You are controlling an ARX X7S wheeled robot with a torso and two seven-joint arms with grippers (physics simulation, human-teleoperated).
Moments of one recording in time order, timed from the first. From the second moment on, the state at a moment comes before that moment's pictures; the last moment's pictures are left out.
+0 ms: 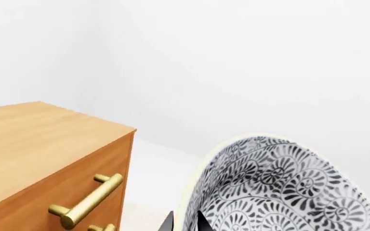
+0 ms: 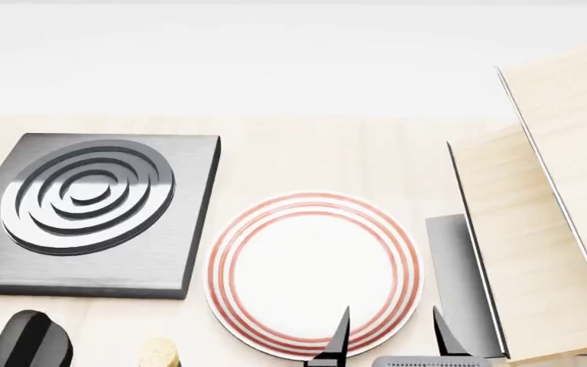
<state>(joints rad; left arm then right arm) -0.99 -0.75 -0.22 0.26 -1.22 -1.12 -0.69 0.20 0.30 -0.44 0.04 0.23 0.00 0.44</state>
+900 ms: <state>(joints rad) -1.12 -0.52 -0.19 -0.04 -1.29 -1.06 -0.73 0.21 0.30 -0.45 0.08 0.24 -0.02 0.44</state>
